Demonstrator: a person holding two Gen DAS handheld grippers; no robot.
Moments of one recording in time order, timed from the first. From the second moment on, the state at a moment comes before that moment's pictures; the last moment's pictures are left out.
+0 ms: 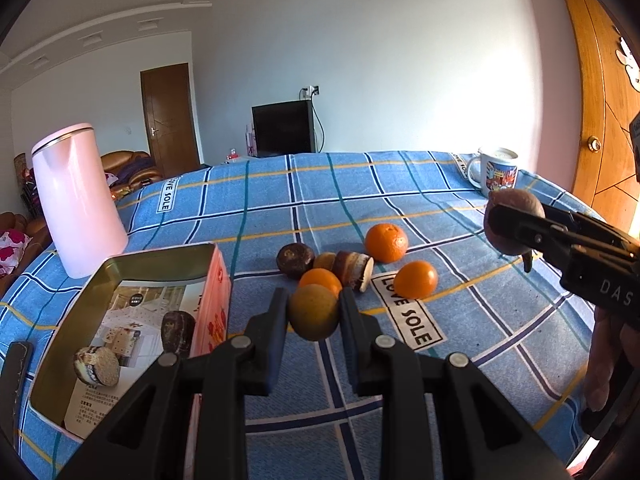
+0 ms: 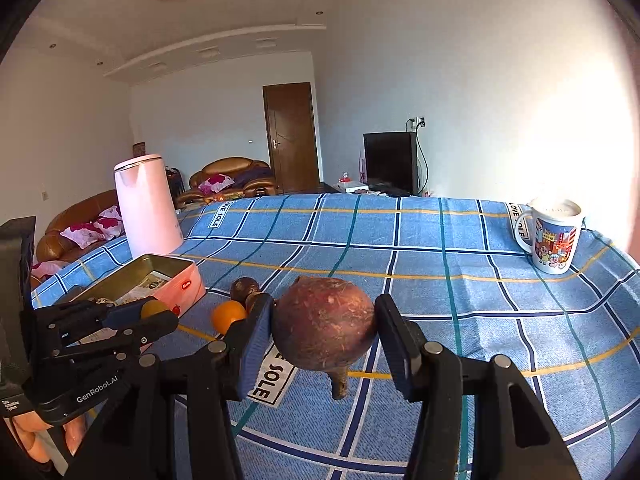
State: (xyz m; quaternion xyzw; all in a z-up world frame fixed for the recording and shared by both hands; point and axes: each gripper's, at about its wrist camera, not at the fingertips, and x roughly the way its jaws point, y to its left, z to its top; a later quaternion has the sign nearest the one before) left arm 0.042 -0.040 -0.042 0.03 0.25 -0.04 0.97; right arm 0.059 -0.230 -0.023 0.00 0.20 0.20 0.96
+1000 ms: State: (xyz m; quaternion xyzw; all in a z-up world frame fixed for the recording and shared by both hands) left arm 0.019 -0.039 -0.025 0.04 0.18 -0.01 0.98; right arm 0.033 -0.233 -0.014 -0.01 0.13 0.19 0.97
